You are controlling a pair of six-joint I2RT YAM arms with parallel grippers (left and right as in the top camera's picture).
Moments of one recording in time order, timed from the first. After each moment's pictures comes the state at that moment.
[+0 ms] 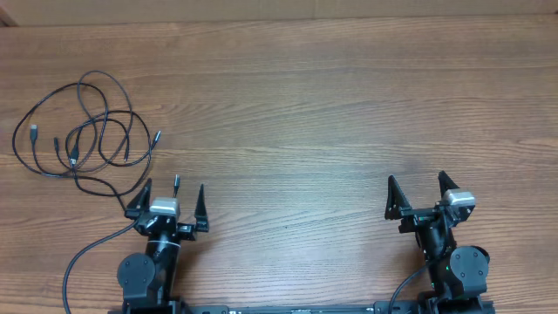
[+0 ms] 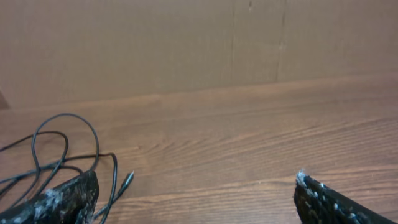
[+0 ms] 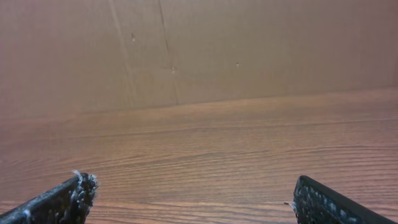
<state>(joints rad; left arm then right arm) 0.06 0.01 0.01 -0.06 0.16 0.06 0.11 0.01 0.02 -0.04 -0.02 0.15</state>
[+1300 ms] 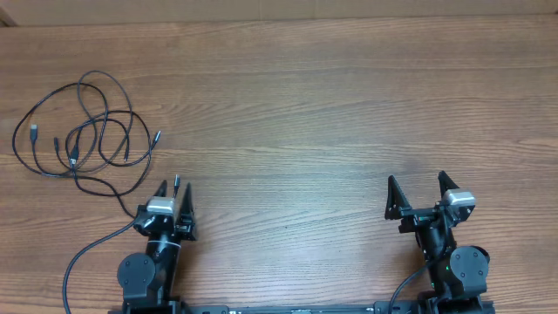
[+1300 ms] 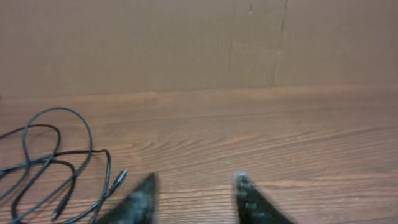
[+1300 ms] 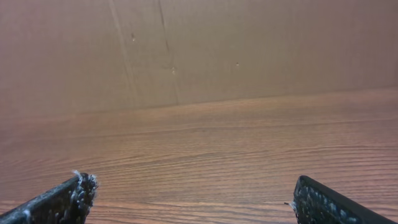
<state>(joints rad) 0.06 0.01 0.01 -0.06 0.16 0.01 0.11 0.01 0.02 -0.03 -0.02 0.15</state>
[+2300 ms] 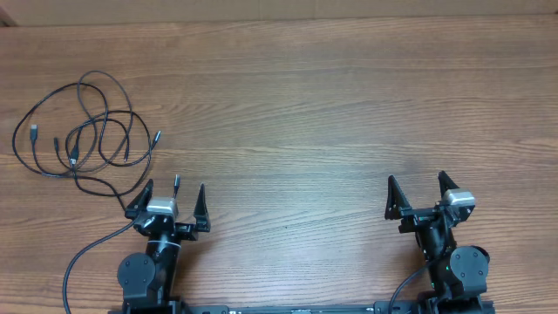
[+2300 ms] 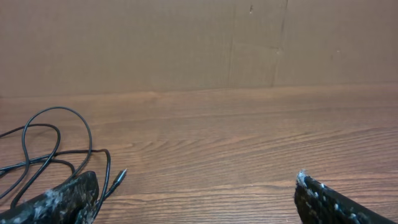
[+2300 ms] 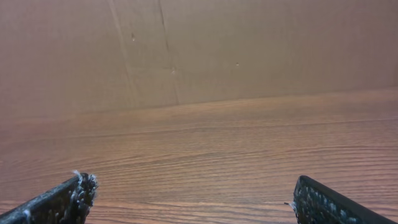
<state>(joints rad) 0.06 0.01 0.01 -0.06 0.16 0.00 0.11 0.01 0.02 -0.03 -0.02 0.15</state>
